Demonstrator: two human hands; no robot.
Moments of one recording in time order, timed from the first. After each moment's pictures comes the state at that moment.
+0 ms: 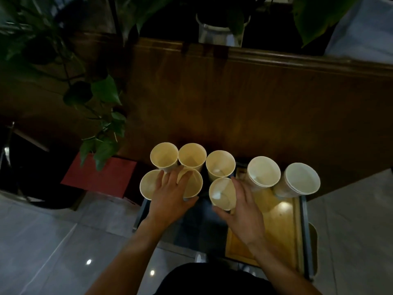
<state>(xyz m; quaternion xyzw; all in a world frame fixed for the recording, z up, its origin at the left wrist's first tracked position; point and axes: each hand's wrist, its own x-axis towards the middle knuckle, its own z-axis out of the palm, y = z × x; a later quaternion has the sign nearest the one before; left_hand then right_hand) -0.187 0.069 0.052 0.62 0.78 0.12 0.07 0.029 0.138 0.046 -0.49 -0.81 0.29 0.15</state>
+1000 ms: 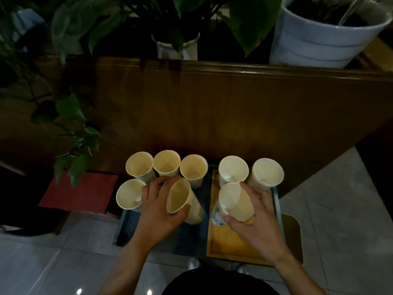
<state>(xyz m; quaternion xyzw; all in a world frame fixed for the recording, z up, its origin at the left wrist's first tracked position) -0.133 0.055 0.103 0.58 0.73 0.32 0.16 0.121 0.133 0.099 -0.49 -0.74 0.39 0.23</state>
